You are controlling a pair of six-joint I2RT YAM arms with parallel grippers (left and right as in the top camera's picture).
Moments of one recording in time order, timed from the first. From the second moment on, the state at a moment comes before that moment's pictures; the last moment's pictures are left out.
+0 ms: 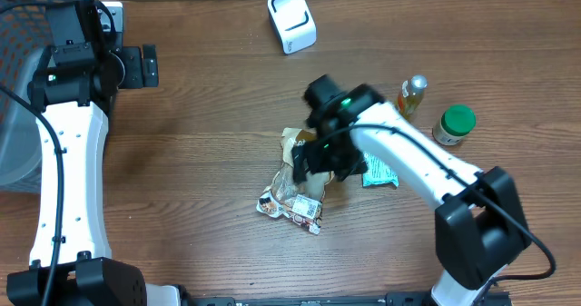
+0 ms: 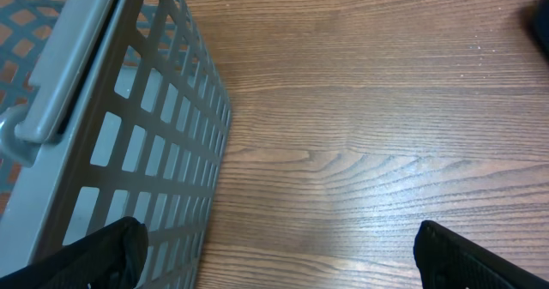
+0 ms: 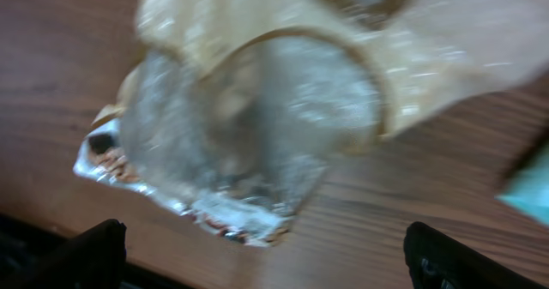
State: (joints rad) left arm 0.15 1.60 1.58 -0.82 -0.08 0.13; right arm 0.61 1.86 1.43 -1.14 -0.27 0.37
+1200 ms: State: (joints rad) left arm 0.15 1.60 1.58 -0.82 -0.08 0.13; right arm 0.82 1.84 1.26 -0.86 -0.20 0.54
